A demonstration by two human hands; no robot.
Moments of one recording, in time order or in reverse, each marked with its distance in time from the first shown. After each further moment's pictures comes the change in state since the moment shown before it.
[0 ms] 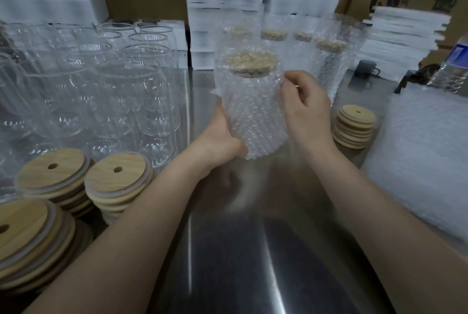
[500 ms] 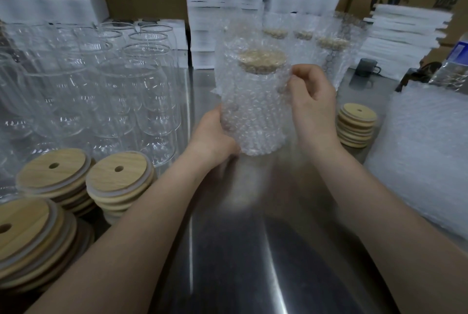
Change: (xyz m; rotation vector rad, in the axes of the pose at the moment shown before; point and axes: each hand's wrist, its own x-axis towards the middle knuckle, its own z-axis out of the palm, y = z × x) left_hand -0.001 -0.001 0.000 0.018 0.184 0.042; right_hand 0.003 -0.005 -0.003 0.148 0.054 0.090
